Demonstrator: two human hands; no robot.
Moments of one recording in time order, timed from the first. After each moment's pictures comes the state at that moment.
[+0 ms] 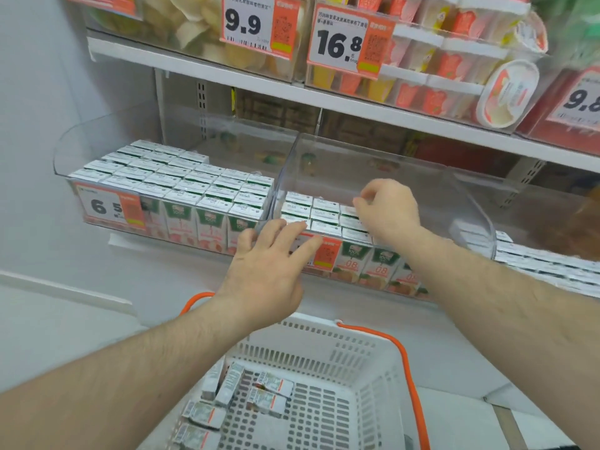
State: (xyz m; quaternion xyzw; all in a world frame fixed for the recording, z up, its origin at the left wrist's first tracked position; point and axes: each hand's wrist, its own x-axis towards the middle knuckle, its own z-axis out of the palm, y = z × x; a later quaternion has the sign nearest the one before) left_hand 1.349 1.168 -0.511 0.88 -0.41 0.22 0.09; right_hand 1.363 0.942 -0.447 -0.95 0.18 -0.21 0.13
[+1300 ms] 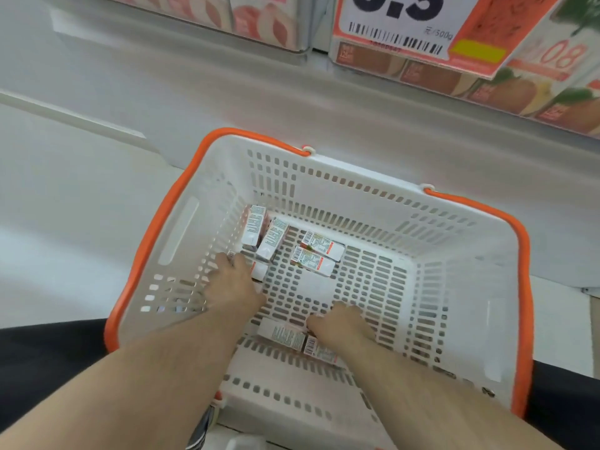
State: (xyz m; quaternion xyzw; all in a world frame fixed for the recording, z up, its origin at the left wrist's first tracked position) left_hand 1.302 1.241 -0.833 0.95 0.06 -0.32 0.02; right_hand 1.214 1.070 -0.846 -0.81 0.34 0.43 0.18
